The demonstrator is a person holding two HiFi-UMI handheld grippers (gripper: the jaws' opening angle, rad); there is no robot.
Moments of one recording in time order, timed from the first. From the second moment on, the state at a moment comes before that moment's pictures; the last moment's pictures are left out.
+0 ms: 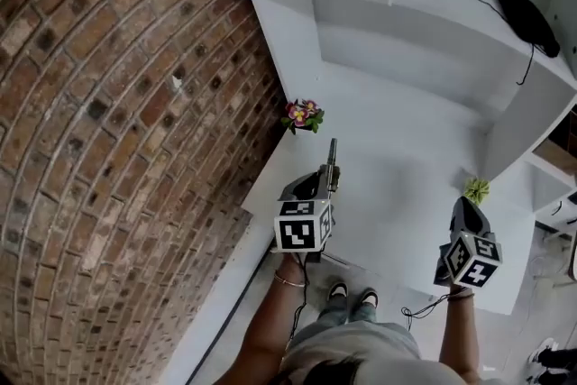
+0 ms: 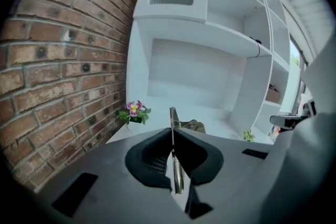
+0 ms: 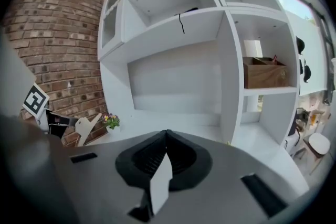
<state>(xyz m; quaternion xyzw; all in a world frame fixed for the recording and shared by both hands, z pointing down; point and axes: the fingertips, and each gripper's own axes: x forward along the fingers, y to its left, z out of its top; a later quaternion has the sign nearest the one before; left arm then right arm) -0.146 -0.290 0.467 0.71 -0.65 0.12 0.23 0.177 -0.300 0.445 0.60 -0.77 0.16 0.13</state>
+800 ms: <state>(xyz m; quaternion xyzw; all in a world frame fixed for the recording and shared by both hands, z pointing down) -0.128 -0.276 0.434 0.72 -0.66 0.10 0.19 0.165 -0.297 0.419 0.60 -0.78 0.14 0.09</state>
